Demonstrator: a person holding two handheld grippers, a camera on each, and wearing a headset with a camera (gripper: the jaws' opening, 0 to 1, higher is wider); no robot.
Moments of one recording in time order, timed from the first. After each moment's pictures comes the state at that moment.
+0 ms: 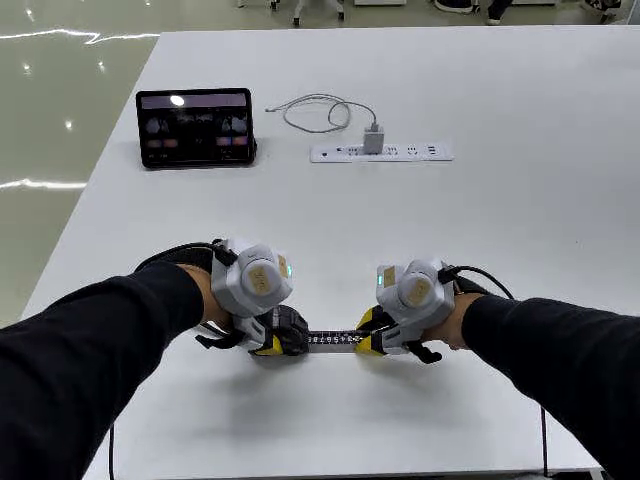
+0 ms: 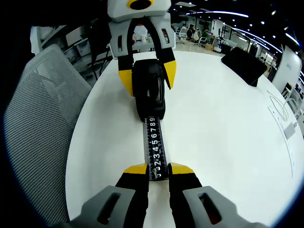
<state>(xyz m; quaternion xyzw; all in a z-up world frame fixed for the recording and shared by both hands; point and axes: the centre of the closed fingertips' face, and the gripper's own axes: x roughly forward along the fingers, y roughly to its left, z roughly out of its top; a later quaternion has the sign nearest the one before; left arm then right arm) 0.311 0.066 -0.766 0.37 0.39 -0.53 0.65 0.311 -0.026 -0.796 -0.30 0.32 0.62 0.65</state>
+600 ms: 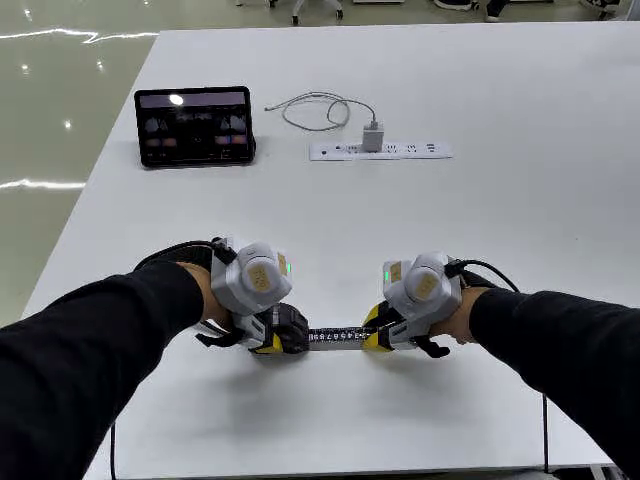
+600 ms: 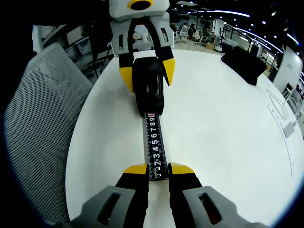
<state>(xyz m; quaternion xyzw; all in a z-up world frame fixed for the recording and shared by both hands) 0.311 0.066 -0.766 0.37 0.39 -0.53 0.65 0.313 -0.037 -0.795 -0.31 0.32 0.62 0.65</state>
